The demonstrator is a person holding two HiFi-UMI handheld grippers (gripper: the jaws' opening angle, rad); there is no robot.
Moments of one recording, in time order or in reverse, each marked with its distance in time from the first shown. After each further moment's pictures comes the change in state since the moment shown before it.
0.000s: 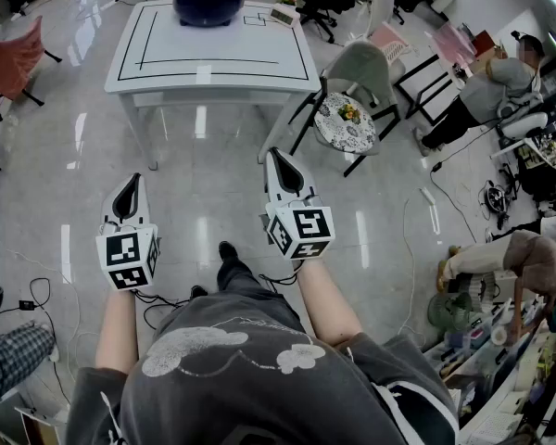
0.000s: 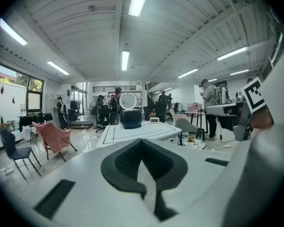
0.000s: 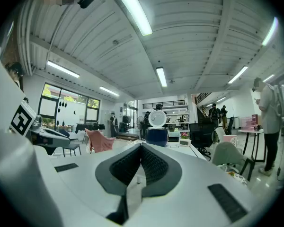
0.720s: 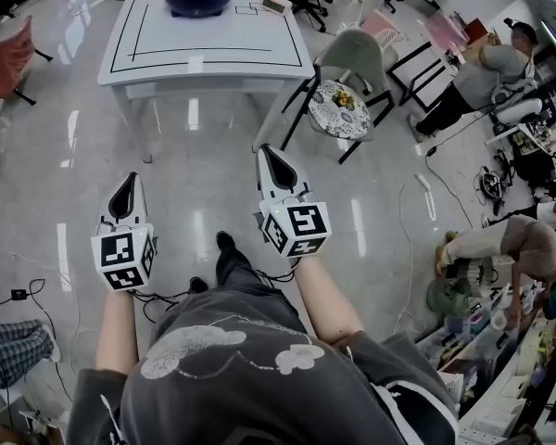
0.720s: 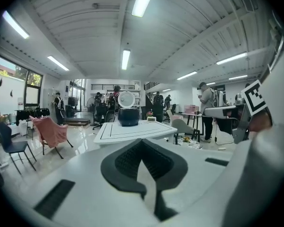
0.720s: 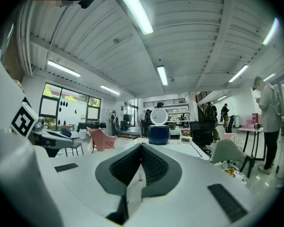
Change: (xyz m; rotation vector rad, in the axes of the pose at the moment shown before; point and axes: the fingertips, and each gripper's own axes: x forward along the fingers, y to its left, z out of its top) left arm -0.017 -0.003 -0.013 -0.039 0.001 -0.033; right arm -0.017 0.021 -0.006 0.003 0.020 0.016
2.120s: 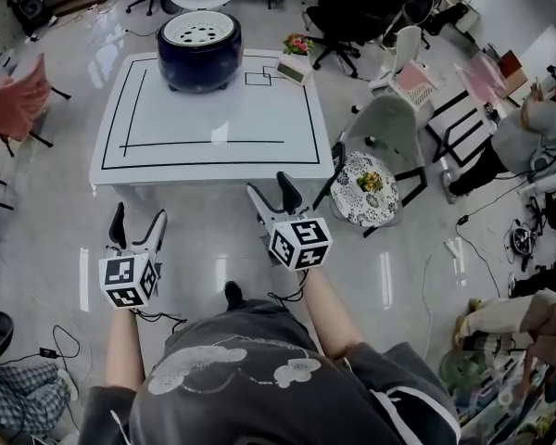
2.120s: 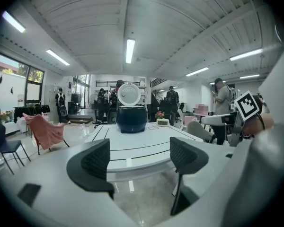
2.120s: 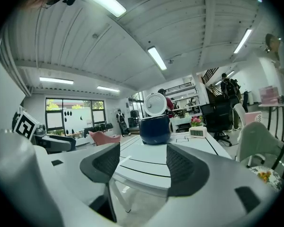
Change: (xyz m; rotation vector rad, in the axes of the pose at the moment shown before) left arm 0.282 0.033 0.051 -0.043 0.035 0.059; right arm 0.272 -0.184 -0.035 0.169 0.092 0.160
